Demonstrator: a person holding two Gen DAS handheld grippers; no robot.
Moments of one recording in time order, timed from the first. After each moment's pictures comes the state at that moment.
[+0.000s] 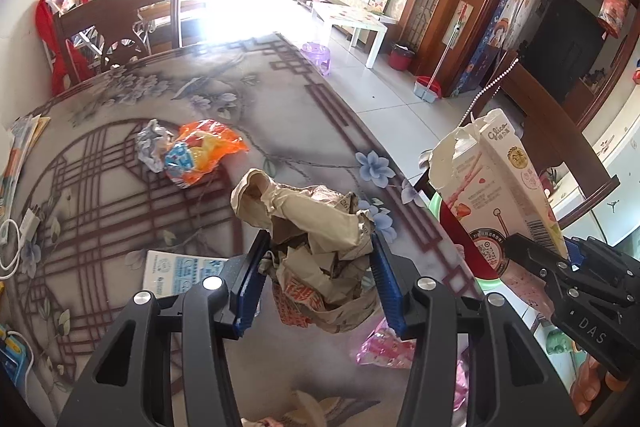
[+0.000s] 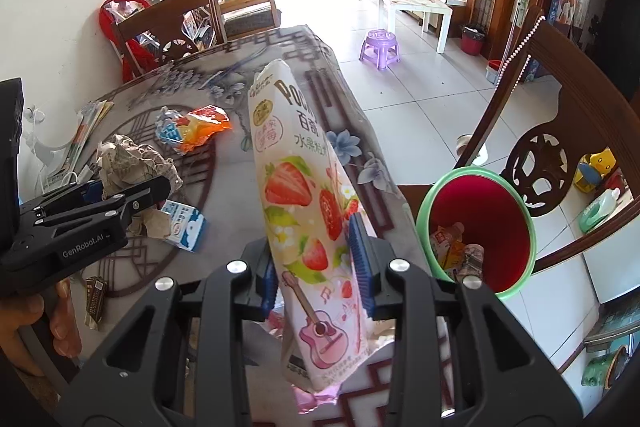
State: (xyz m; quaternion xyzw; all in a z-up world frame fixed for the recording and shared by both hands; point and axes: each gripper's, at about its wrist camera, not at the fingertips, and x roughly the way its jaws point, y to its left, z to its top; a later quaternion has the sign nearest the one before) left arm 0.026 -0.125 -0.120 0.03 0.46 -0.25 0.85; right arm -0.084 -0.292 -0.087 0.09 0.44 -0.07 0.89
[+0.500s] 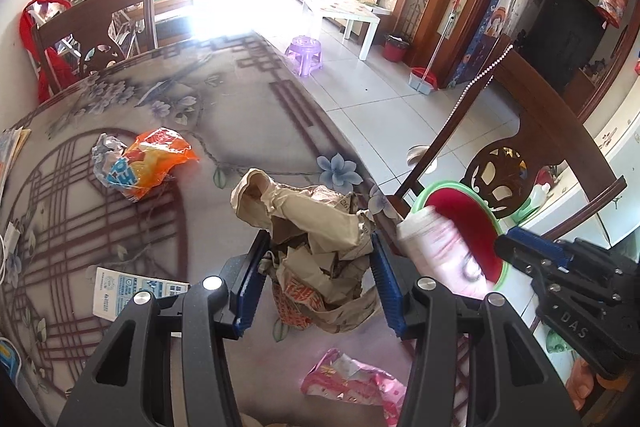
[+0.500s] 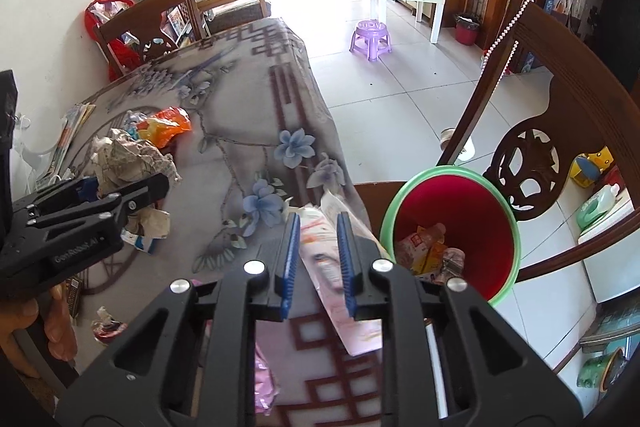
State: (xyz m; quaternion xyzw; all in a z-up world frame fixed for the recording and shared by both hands) left arm 0.028 -0.192 -0.126 0.04 0.46 -0.25 0.85; right arm -0.074 -0.358 -0.109 0.10 0.46 -0.06 0.88
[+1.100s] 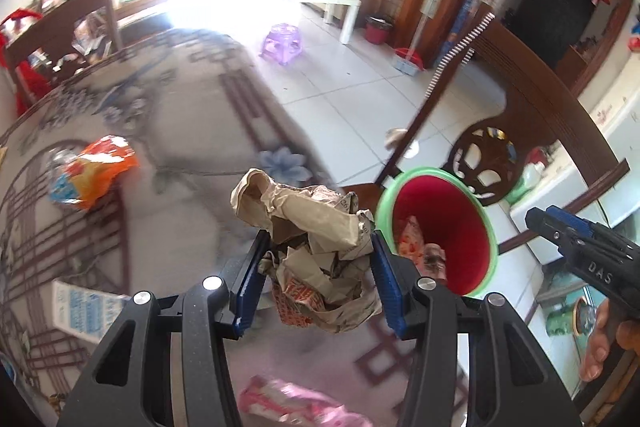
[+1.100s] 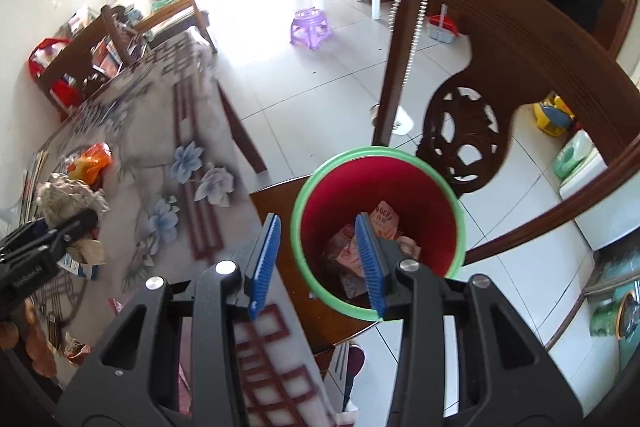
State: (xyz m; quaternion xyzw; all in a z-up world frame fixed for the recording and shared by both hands) left arm 0.024 -0.267 -0.143 0.07 0.48 -0.29 0.83; right arm -0.105 -0.465 -0.118 0.16 0.45 -0.17 0.86
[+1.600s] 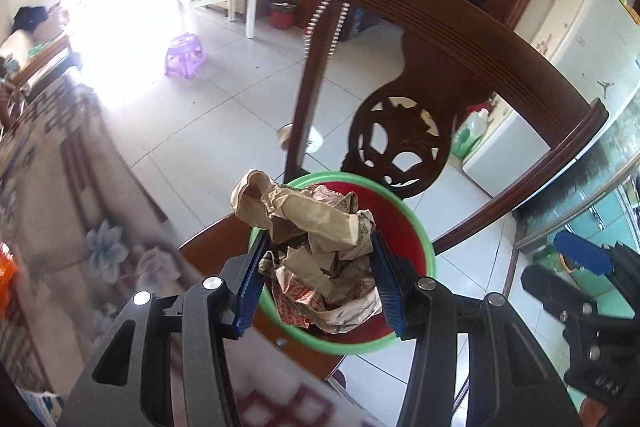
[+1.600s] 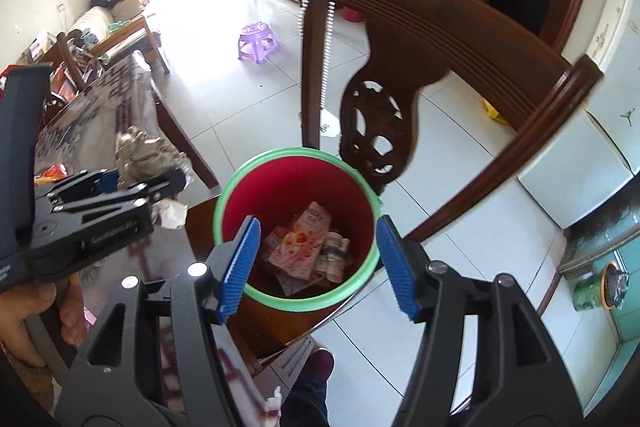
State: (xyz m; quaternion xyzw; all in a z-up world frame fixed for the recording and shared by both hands) left arm 0.001 -0.430 -0.165 0.14 0.46 -0.42 0.77; right arm -0.162 -0.525 -0.120 0.16 0.44 -0.25 0.85
